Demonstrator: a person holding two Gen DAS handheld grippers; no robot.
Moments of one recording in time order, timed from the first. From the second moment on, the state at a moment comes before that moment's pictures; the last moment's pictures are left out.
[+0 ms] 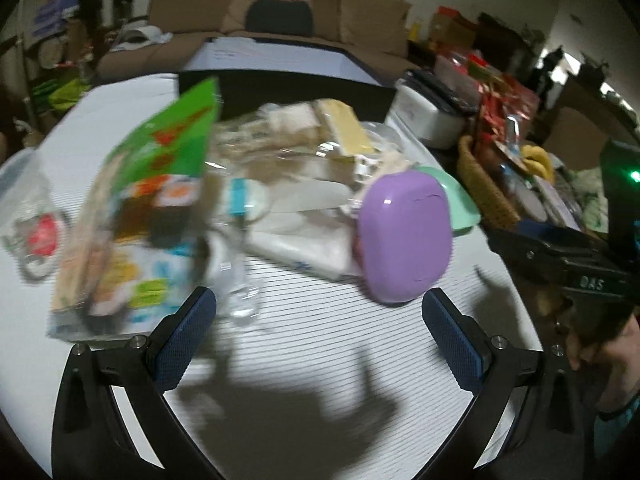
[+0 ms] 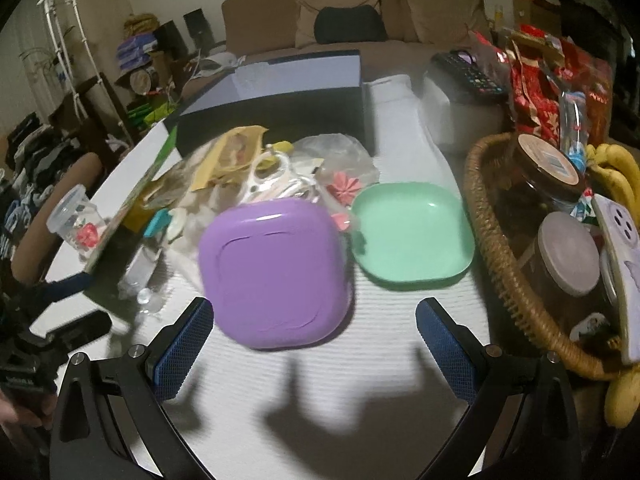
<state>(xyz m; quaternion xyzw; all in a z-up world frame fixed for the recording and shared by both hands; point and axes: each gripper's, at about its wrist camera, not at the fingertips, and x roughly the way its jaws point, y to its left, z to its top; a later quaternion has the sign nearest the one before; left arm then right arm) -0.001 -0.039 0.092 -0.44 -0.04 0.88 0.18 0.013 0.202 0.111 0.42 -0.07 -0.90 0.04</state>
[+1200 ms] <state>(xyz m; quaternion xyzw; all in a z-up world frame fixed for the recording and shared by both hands) -0.028 -0.022 0.088 -0.46 -0.15 0.81 0.33 -0.011 0.211 0.060 0.46 -0.22 -0.83 0.22</state>
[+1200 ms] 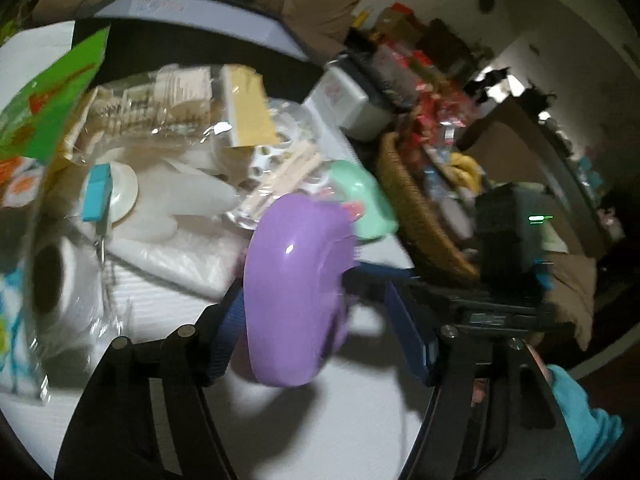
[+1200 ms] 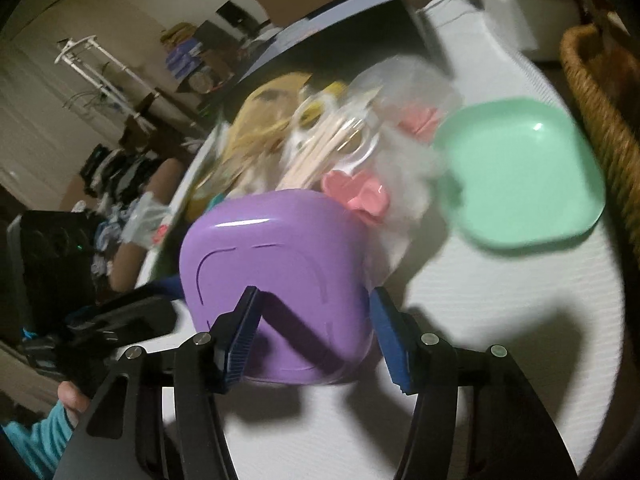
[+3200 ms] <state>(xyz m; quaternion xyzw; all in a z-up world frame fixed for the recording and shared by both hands) 0.052 -0.016 0.030 -0.55 0.00 0.80 0.24 0.028 0.200 0.037 0.51 -0.07 -0.85 0.11</state>
